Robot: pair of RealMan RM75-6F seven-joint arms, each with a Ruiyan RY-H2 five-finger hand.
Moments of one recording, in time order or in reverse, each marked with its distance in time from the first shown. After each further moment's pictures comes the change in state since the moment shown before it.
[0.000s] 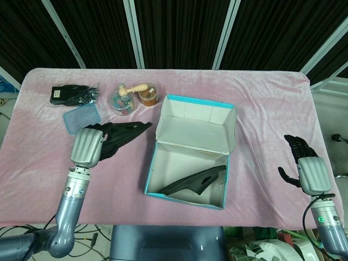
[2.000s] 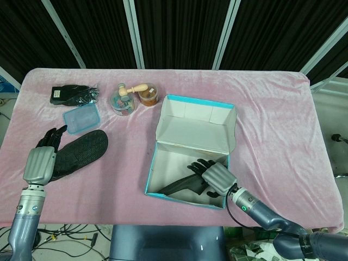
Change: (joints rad) left arm 0.233 0.246 0.128 -0.030 0.047 -0.011 -0.342; right arm 0.430 -0.184 -0.051 -0.117 0.011 -0.579 -0.332
